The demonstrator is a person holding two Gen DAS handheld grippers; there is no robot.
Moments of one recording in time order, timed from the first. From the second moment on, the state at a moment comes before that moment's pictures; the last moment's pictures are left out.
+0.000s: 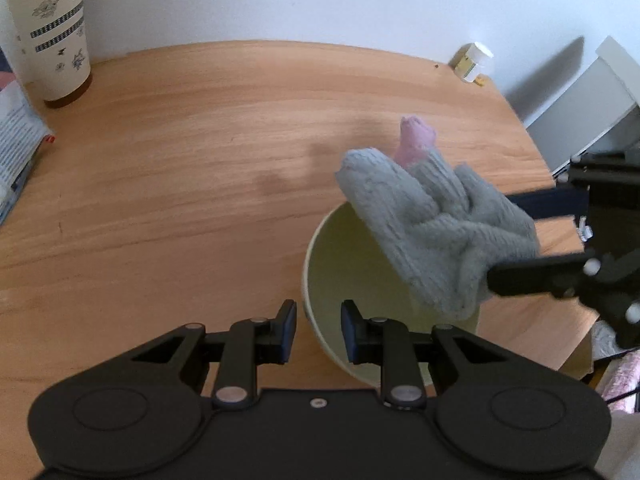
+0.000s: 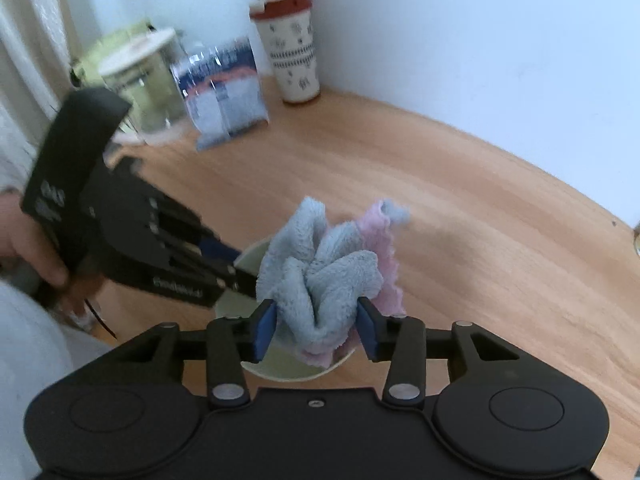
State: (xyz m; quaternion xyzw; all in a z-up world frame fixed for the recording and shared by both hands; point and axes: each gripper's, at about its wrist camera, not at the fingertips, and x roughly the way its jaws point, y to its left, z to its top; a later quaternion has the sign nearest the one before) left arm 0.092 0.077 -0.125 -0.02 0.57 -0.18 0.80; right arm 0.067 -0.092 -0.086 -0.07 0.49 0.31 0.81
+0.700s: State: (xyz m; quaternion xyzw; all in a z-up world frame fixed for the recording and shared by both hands) left arm 0.080 0.081 -0.125 -0.04 0.58 -0.17 0.80; right arm 0.084 -0.077 -0.087 -0.11 0.44 0.36 0.81
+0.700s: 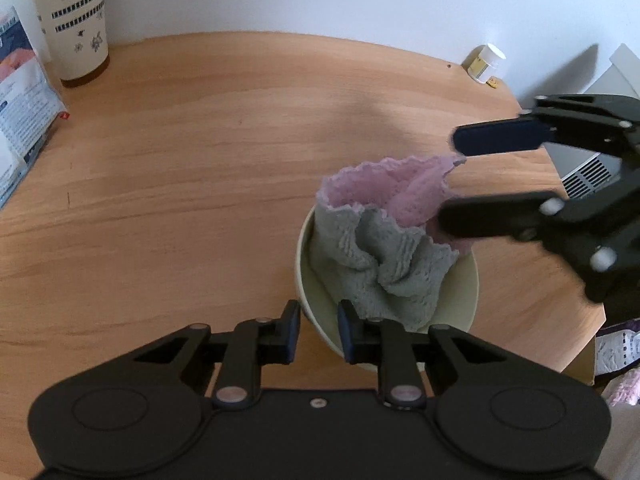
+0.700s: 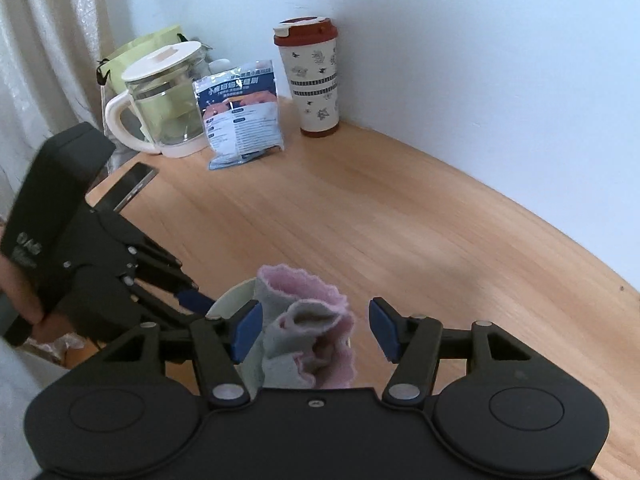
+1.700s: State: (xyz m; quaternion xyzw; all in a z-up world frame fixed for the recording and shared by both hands) left arm 0.096 0.081 -0.125 -0.01 0.58 -0.21 0.78; right arm 0.109 -0.015 -0.133 -0.24 0.55 0.45 0.67
